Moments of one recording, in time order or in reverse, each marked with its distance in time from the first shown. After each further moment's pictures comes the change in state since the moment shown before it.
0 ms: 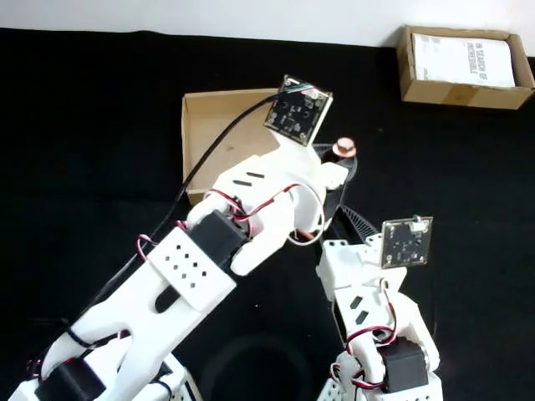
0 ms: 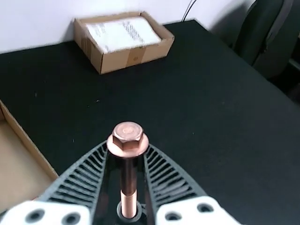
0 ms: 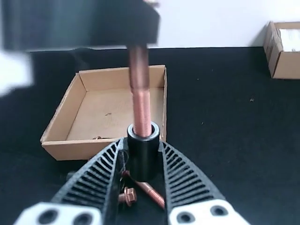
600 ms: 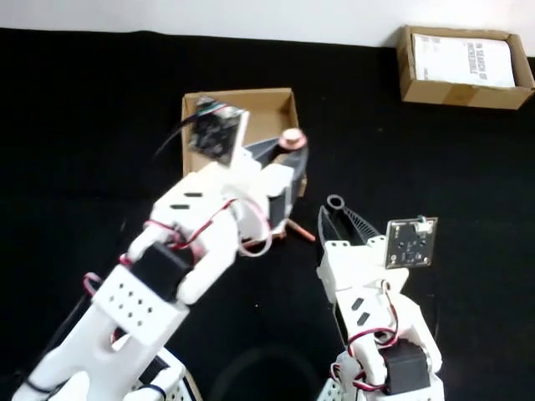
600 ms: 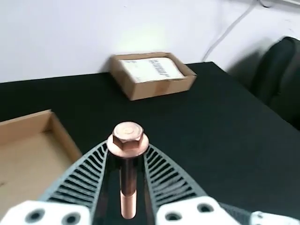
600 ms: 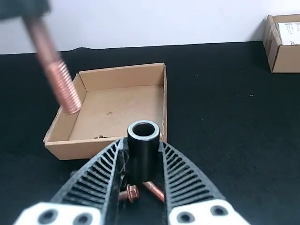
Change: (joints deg) left arm -6.1 -17.8 12.5 -3.6 -0.1; right arm 0.1 0.0 -1.0 1.3 -2.5
